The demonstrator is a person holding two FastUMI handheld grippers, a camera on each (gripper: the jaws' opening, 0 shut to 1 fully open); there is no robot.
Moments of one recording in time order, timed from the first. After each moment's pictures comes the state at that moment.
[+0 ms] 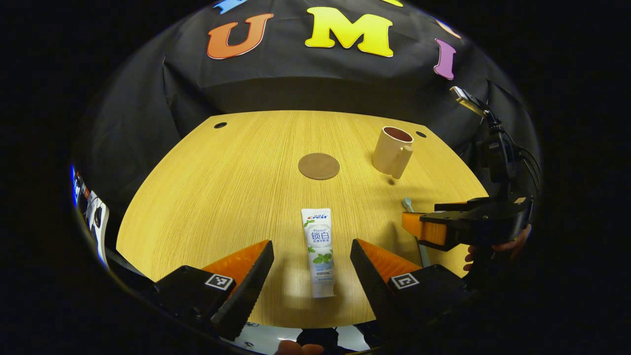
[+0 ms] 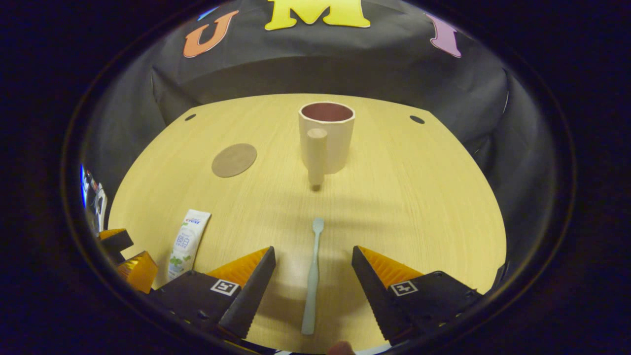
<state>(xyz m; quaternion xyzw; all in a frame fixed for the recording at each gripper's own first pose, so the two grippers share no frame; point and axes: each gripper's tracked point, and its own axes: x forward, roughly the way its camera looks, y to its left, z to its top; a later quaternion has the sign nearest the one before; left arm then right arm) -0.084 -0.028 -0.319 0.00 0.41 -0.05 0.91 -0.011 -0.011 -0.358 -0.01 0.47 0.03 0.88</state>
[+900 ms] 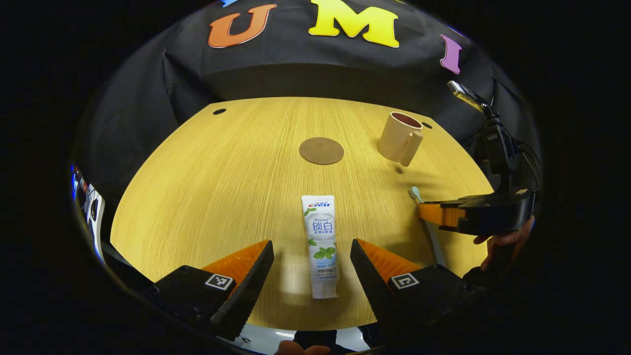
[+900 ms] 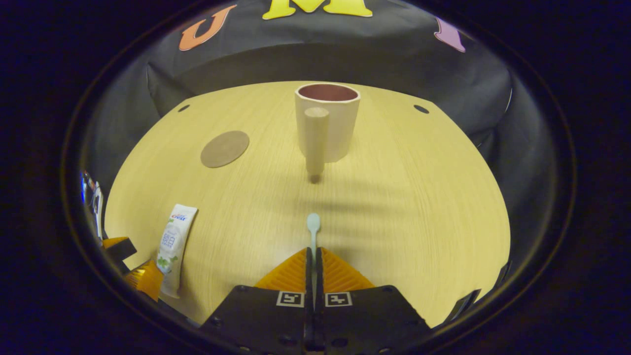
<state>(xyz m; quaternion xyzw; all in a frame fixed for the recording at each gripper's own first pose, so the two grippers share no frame) -0.083 -0.034 -0.361 -0.01 0.44 -0.04 0.90 -0.008 -0.011 -0.380 -0.01 0.50 0.03 0.87</state>
